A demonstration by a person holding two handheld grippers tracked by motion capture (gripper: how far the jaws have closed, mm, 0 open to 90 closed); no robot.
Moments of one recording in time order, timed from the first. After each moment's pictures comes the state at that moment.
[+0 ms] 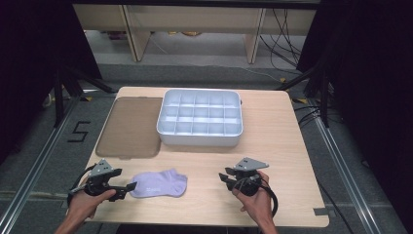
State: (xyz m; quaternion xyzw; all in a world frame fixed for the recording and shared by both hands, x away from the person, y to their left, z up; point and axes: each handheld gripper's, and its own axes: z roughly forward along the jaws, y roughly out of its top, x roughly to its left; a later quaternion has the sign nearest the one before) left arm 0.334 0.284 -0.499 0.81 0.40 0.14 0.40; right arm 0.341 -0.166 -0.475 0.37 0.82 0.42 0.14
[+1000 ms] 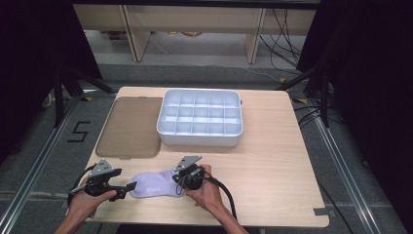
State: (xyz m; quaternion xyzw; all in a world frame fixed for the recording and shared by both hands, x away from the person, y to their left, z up) left arm 0.334 0.283 -0.500 0.81 0.41 0.14 0.40; right arm 0.368 -0.022 -0.496 0.23 0.89 0.38 0.08
